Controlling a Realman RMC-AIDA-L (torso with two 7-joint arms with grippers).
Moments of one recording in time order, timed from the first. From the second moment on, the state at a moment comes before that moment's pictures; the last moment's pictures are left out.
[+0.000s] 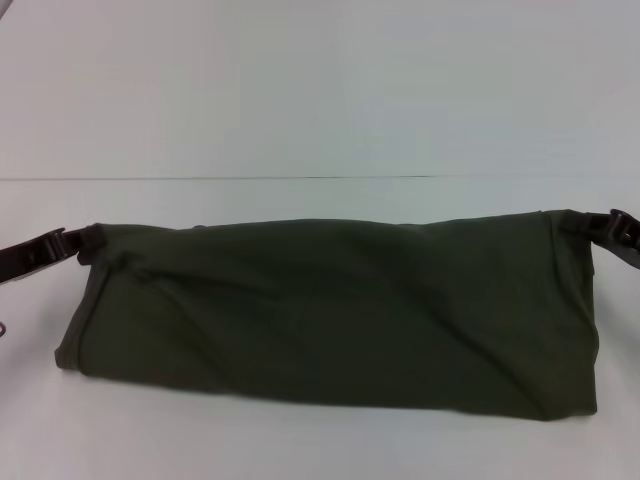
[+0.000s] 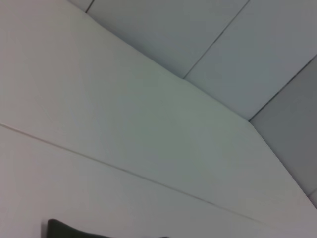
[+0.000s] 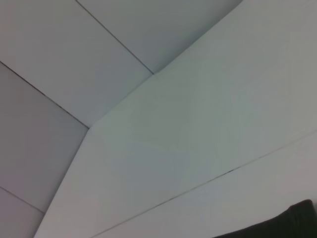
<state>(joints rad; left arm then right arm) -0.60 -2.05 0.23 0.67 2.22 1.27 -1.97 0.57 2.05 -0.41 -0.60 -2.02 -1.16 2.07</state>
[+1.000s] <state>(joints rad) -0.67 -2.15 0.30 0.63 2.10 0.92 -1.96 0.66 2.09 -0.48 -0.53 -2.02 -0.87 2.01</state>
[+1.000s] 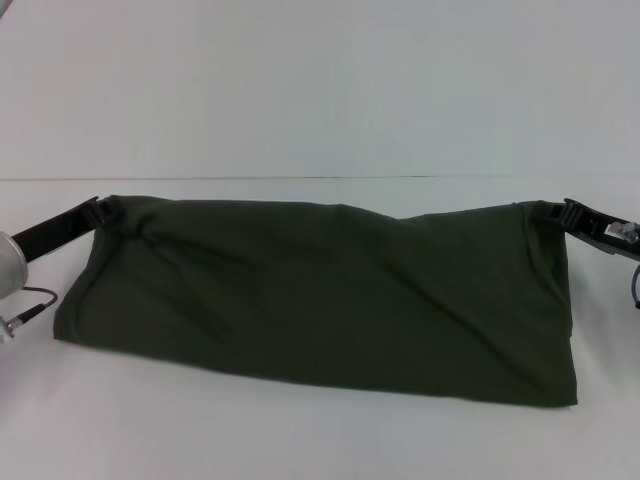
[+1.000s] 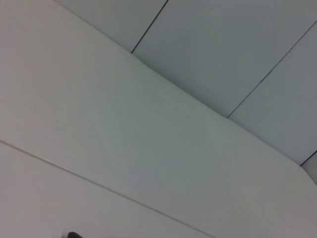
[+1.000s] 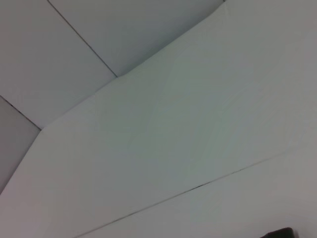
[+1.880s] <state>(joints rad) -0.63 -2.16 0.31 0.62 2.04 0.81 -2.00 0.64 2.09 -0.48 -0.51 -1.93 -0.85 1.95</state>
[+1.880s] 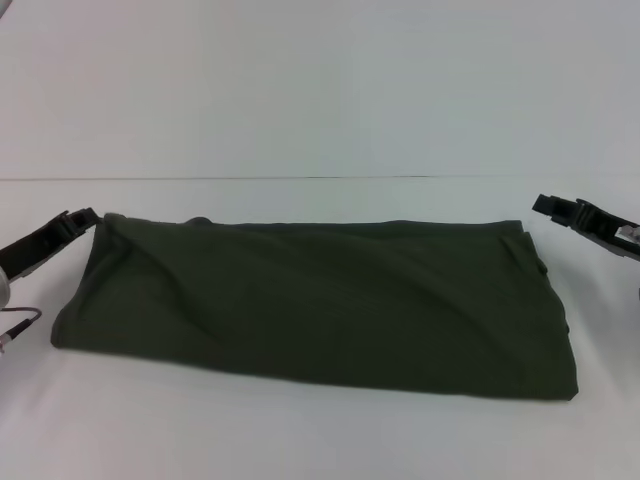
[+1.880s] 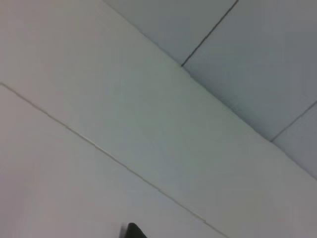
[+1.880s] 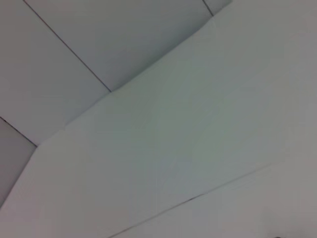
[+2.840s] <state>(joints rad) -0.60 -2.04 0.32 0.80 2.30 1.42 -2.12 0.41 1.95 -0.48 -0.52 -1.82 -1.43 1.88</state>
